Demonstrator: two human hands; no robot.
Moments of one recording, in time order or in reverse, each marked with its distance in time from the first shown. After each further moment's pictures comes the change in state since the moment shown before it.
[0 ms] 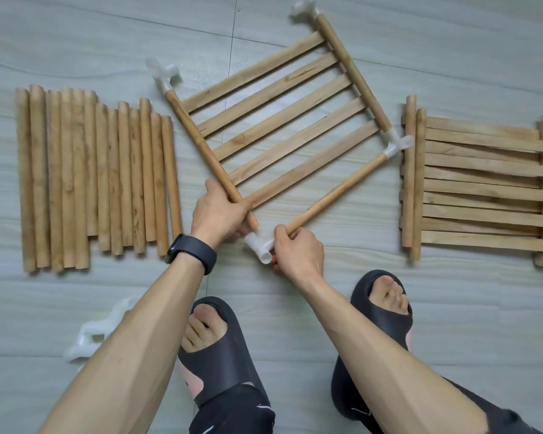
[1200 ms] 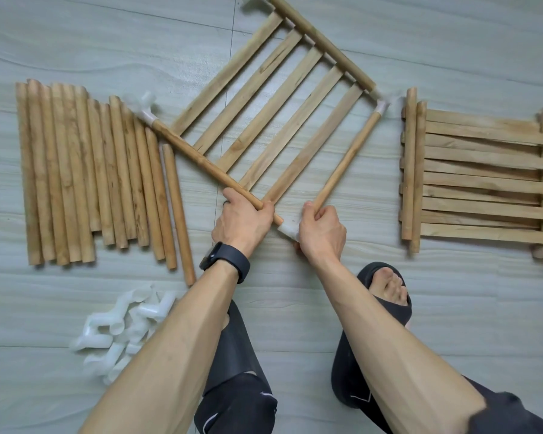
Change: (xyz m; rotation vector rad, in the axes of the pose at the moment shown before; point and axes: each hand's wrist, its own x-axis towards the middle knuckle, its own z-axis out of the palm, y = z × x) left_hand -0.024 0.003 0.045 0.231 0.160 -0.008; right_hand 0.028 0.009 -0.020 0.041 0.259 0.011
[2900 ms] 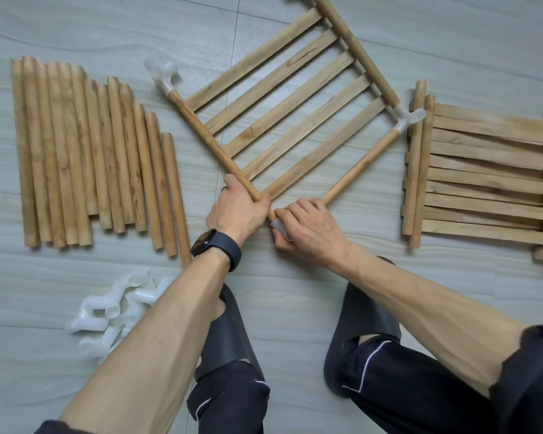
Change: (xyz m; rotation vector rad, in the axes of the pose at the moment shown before) left_hand 0.007 -0.008 -0.002 0.071 -0.023 0.080; right_hand 0.012 0.018 -0.013 -0.641 0.050 -1.512
